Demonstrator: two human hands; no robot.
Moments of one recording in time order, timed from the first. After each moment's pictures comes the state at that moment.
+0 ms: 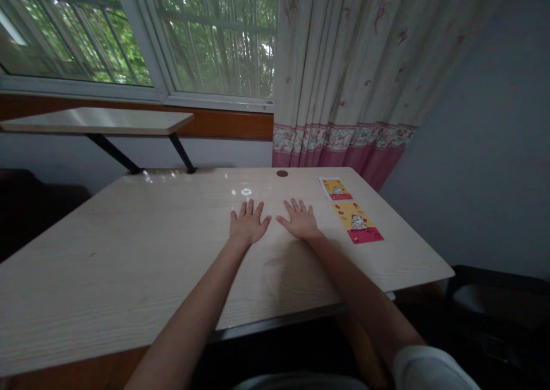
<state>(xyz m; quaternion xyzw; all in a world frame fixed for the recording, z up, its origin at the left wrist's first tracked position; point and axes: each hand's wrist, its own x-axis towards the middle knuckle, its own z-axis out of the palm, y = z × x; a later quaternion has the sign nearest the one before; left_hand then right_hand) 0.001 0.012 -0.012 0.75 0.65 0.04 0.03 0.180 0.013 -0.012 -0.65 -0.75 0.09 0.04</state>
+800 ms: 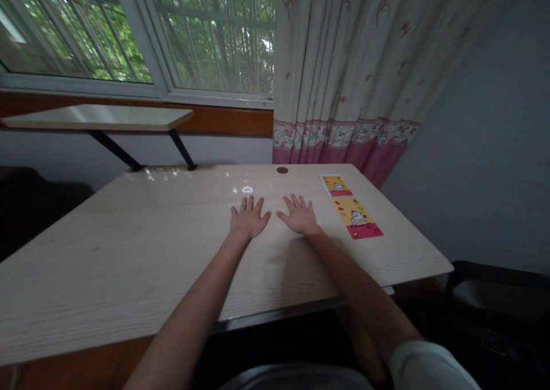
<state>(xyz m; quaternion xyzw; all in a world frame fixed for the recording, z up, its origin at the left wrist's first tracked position) 0.001 0.014 -0.009 0.75 0.66 0.04 0.03 0.178 0.013 -0.008 -0.66 -0.75 0.09 0.04</state>
